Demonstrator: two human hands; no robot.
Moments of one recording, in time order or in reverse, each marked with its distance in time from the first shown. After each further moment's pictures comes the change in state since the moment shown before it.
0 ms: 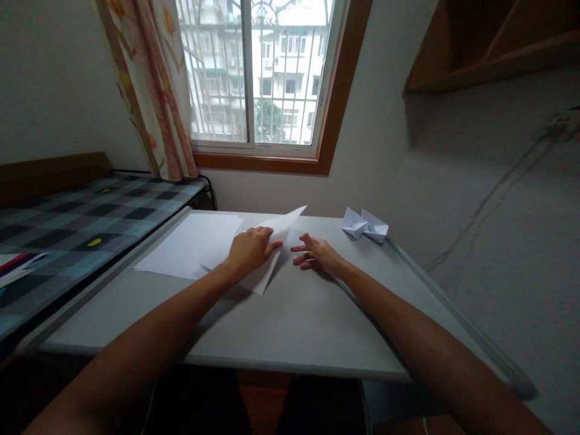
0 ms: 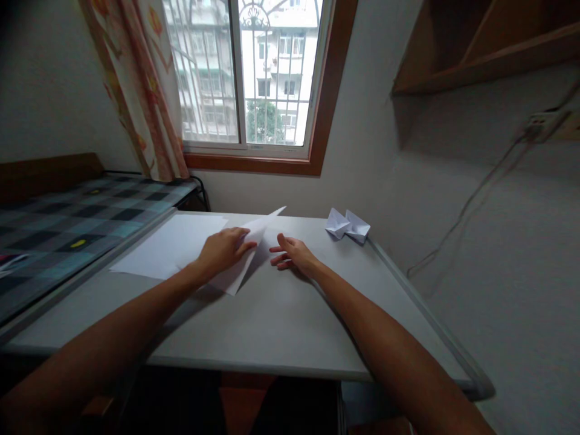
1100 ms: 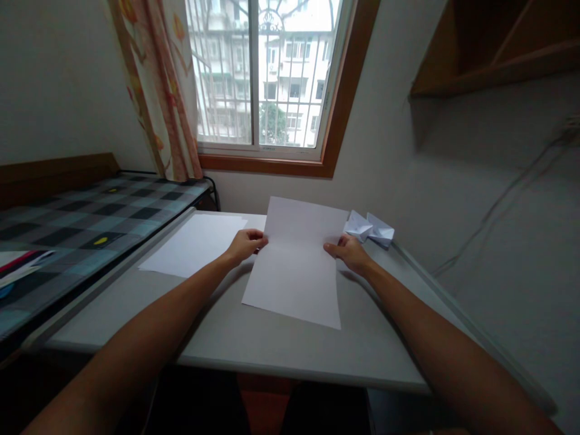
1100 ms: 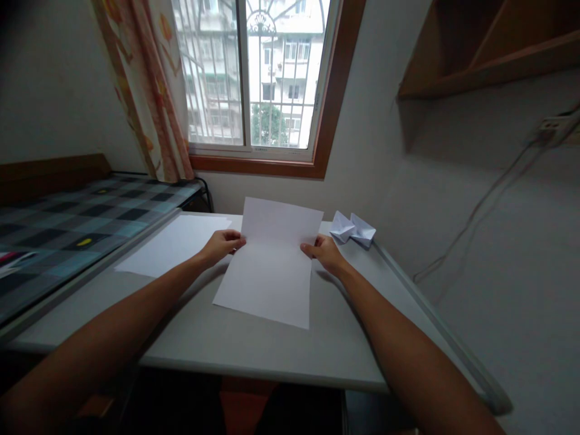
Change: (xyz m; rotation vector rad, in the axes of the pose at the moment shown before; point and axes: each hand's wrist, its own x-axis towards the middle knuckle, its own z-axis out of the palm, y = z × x) left_hand 0.020 -0.050 0.033 -1.209 -0.010 -0.338; right_hand 0.001 0.001 -0.055 -0.116 0.204 -0.240
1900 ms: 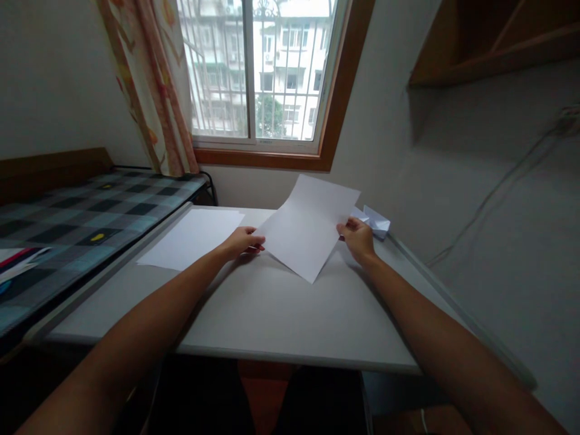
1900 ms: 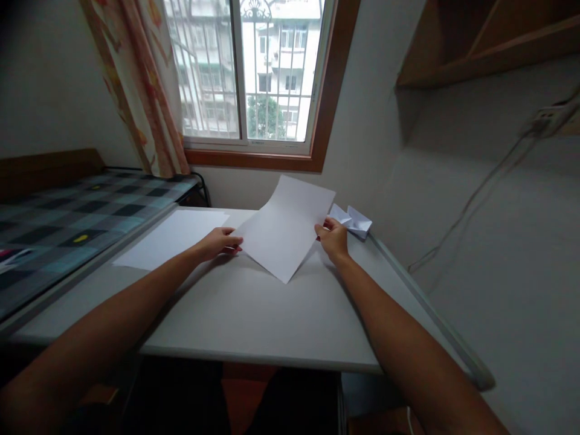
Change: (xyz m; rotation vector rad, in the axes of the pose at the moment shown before) left_hand 0.001 -0.003 -0.007 -0.024 -0.136 -0.232; right_hand 0.012 0.004 -0.014 -0.120 0.461 -0.178
